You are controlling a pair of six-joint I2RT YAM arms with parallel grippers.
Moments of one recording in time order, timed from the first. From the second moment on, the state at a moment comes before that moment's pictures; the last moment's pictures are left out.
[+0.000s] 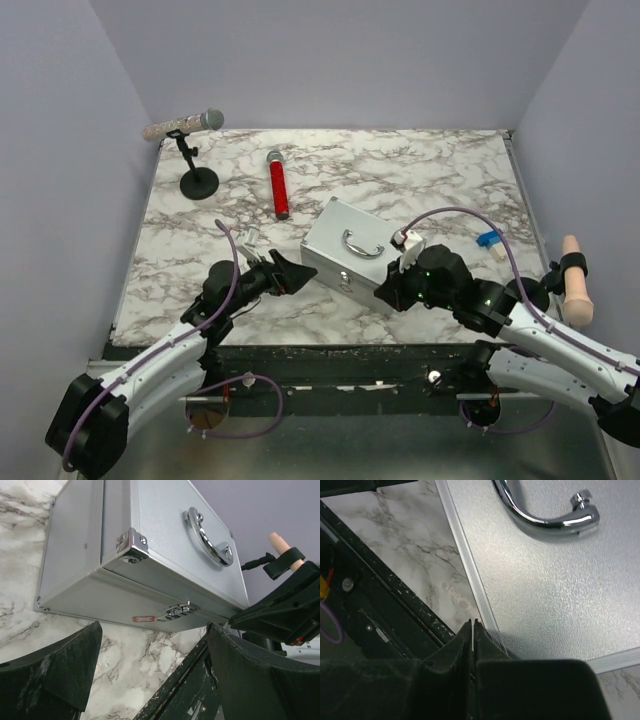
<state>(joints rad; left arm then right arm) -0.55 0.74 0.20 0.41 0.28 -0.85 0.87 0.81 0.67 -0.40 -0.07 0.34</state>
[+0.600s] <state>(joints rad) -0.72 1.20 0.31 0.79 0.35 -0.84 0.88 0.74 0.64 -0.52 0.13 0.43</state>
